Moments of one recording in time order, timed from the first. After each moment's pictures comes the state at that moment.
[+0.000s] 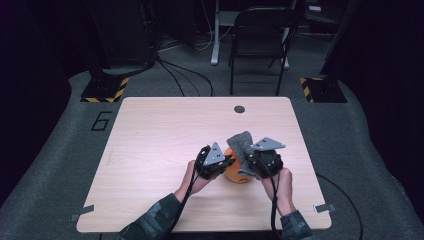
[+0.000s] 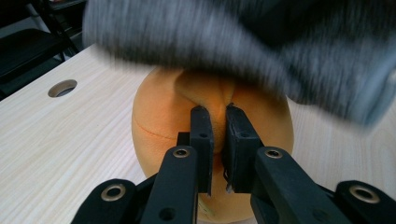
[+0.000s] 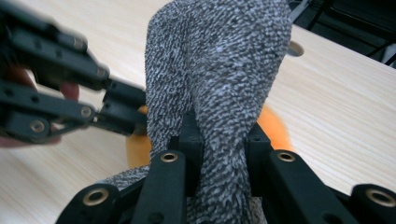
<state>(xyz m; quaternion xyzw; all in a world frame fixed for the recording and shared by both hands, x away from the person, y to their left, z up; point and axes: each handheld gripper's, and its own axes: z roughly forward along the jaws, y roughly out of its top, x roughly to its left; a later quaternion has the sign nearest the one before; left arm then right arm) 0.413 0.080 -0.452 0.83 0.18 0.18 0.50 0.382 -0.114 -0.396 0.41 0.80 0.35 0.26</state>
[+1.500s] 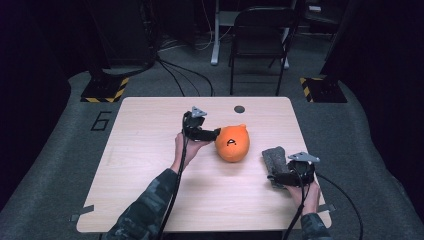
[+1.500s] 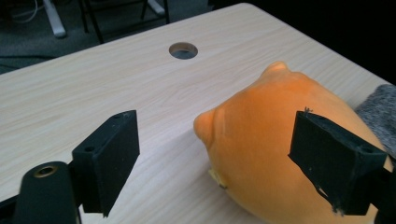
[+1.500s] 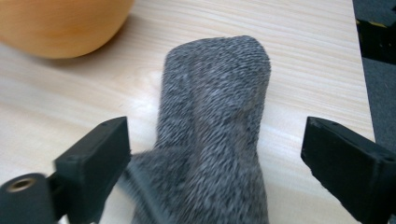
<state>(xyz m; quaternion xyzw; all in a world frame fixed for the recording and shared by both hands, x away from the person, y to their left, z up) 0.509 0.128 -0.423 0.77 0.40 0.19 0.45 0.386 -0.227 -0.470 0.53 0.74 0.31 0.26</state>
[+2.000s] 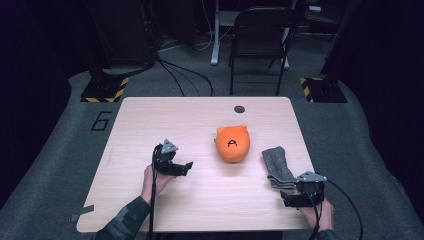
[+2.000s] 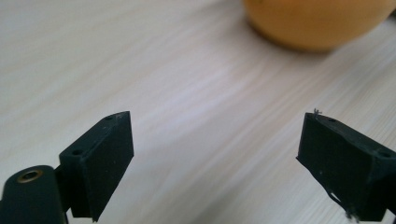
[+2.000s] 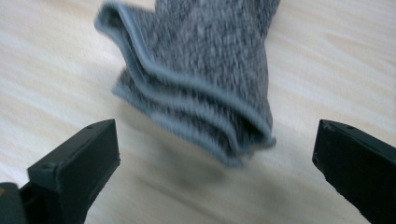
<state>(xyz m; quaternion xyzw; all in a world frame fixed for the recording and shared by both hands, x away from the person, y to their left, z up) 0.430 0.216 -0.496 0.81 0.41 0.17 0.38 0.346 -0.261 -0.509 0.50 0.79 0.28 0.23</state>
